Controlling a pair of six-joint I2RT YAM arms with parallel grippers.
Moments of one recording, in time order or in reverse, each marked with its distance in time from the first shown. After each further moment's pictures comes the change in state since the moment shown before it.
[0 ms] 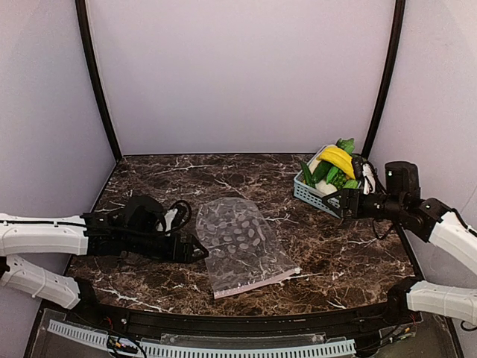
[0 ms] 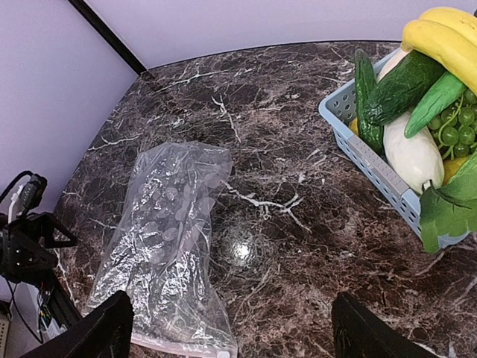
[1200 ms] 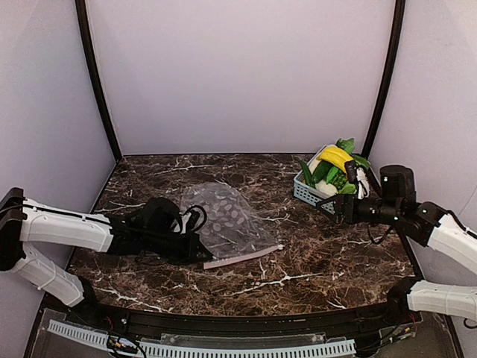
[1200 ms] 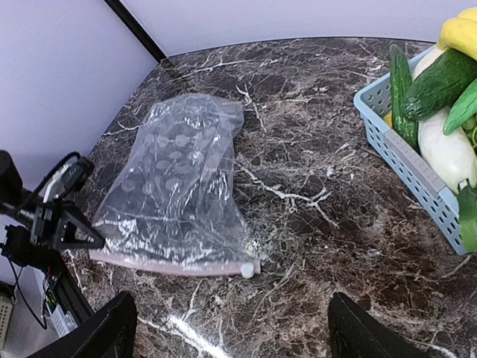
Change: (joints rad) left arm -0.036 0.248 -0.002 0.267 0.125 -0.183; right arm 0.086 -0.004 -0.030 0.049 0.021 0.018
